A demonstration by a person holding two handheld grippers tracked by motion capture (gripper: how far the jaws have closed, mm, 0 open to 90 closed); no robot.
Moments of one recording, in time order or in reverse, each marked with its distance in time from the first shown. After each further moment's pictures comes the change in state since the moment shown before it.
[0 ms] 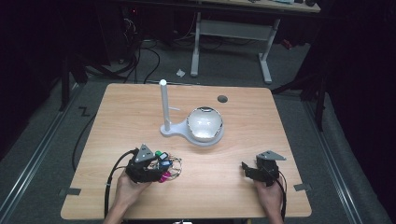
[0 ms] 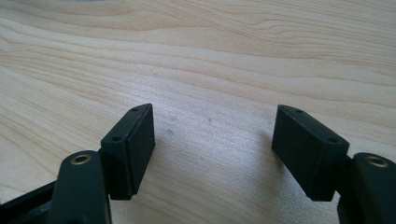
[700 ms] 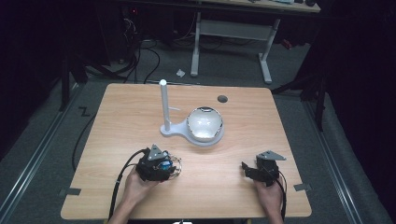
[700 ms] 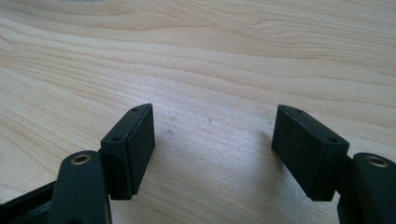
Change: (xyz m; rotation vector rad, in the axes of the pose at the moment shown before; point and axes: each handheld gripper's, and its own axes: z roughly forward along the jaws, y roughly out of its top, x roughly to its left) left arm 0.002 -0.019 0.030 0.043 0.045 0.058; right arm 0.000 0.000 0.000 0.000 0.000 0.000
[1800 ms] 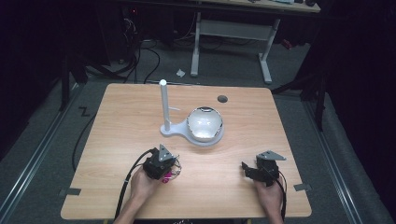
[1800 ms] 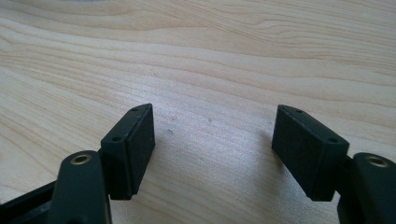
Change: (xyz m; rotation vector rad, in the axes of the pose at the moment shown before) left arm -0.001 -0.016 0.025 -0.072 0.044 0.073; right arm 0.000 0.000 0.000 0.000 0.000 0.000
